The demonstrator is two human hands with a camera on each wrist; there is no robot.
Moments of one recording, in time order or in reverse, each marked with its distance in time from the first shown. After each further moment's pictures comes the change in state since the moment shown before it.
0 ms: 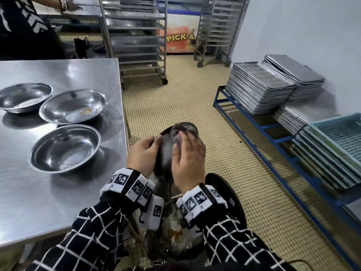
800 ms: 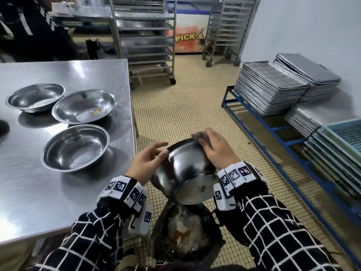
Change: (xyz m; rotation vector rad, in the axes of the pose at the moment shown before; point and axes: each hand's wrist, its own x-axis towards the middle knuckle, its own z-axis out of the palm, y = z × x) left_hand -0.007 -0.028 -0.021 -0.080 -0.281 0.022; right_hand 0.065 0.065 -0.039 0.169 -0.430 -0.070
